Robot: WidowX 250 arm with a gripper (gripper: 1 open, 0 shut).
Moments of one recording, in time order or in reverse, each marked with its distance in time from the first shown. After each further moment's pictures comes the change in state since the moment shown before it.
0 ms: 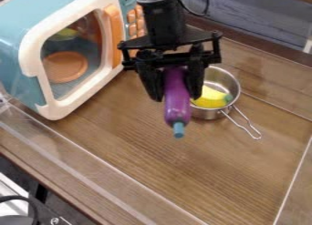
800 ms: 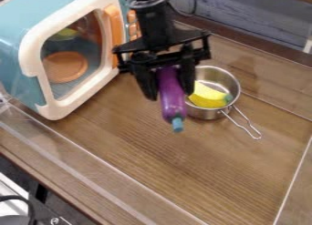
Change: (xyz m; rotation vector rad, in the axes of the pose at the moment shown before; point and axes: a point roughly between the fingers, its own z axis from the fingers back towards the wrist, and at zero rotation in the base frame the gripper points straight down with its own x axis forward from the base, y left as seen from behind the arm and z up) arm 0.015 0.016 -0.008 -0.017 -0.016 0.115
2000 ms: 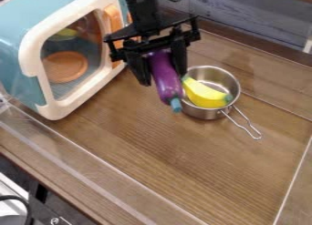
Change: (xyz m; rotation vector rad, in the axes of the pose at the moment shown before) arm 0.020 0.005 0.012 -0.022 -0.038 0.134
